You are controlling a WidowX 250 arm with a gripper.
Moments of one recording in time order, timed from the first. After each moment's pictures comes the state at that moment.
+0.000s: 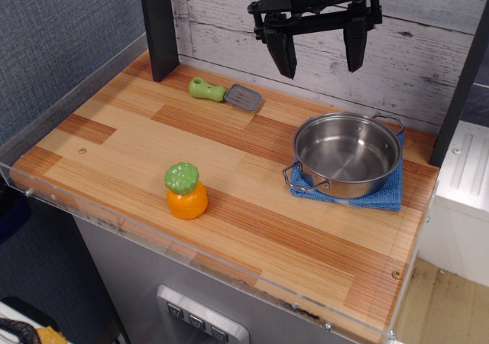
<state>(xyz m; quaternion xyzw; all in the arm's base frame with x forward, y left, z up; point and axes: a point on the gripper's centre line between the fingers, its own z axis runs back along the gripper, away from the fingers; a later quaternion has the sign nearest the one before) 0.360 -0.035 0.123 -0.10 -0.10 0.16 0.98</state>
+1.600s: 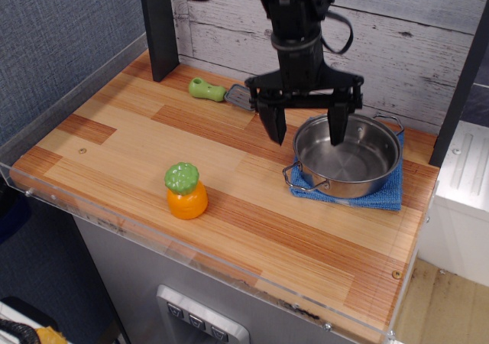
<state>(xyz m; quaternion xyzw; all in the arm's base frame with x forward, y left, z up) 0.347 -0.035 0.044 -0.08 -0.07 0.12 0.99</state>
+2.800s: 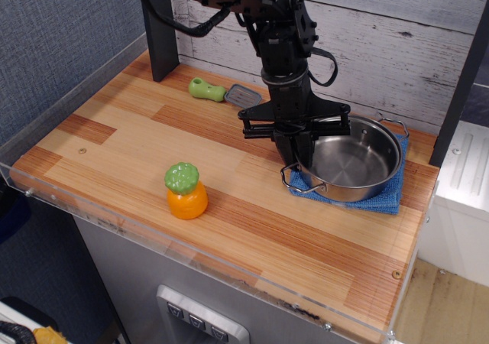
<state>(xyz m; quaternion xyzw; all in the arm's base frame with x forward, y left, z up) 0.340 -0.029 0.017 -0.09 -0.05 0.15 0.98</state>
